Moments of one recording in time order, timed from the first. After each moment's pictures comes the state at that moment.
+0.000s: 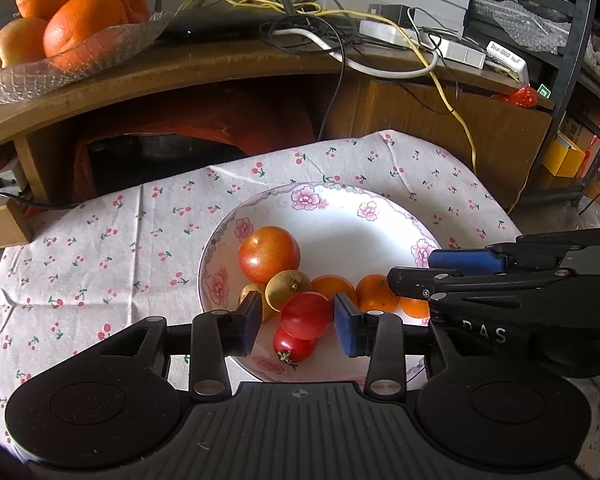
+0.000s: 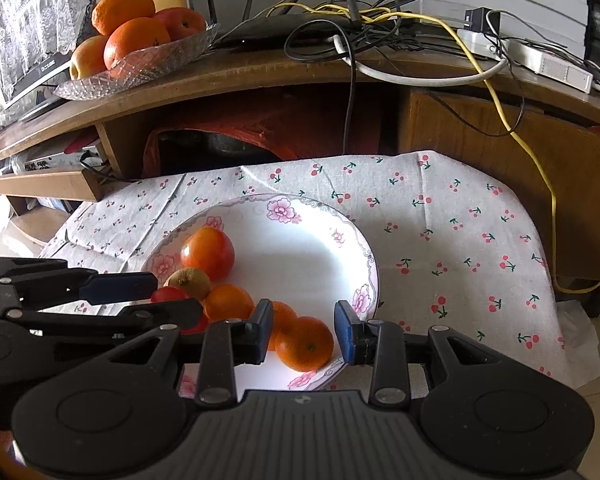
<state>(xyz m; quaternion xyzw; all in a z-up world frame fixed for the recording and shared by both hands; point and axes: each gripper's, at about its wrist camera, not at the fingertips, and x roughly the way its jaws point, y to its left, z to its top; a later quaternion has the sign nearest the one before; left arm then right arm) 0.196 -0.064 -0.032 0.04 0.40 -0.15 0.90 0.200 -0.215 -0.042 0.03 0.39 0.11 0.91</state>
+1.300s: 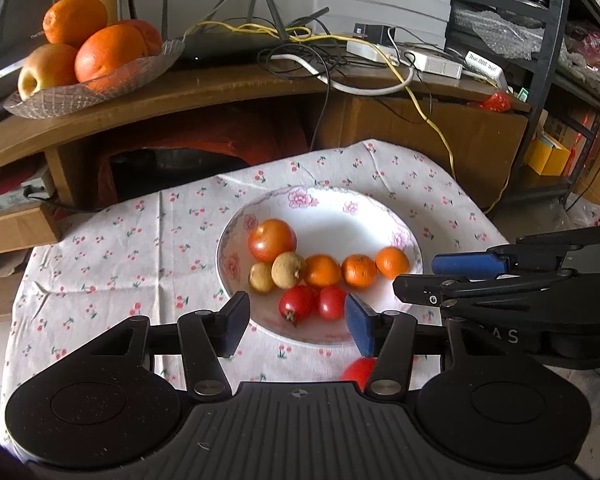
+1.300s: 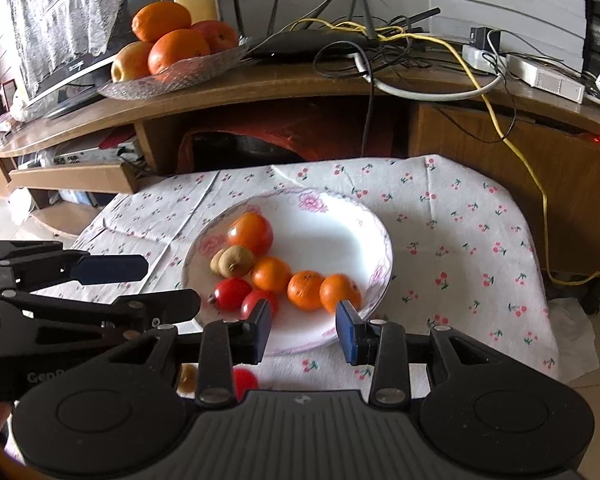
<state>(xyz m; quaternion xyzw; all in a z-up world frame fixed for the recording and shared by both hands) 0.144 -0.052 -0.007 0.06 0.38 -0.16 0.91 0.148 -0.208 -0.021 0.03 0.38 0.13 0.92</state>
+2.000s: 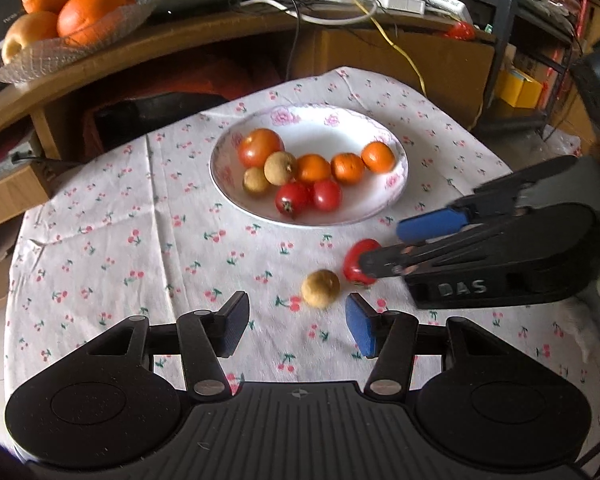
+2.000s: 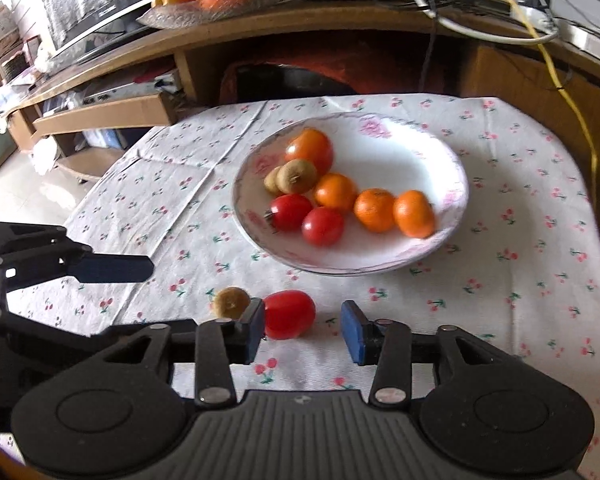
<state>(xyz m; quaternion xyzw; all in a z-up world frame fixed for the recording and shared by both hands) 0.105 -0.029 -0.035 0.11 0.42 -0.20 0.88 0.133 -0.173 -0.056 0.01 0.44 0.18 0.88</state>
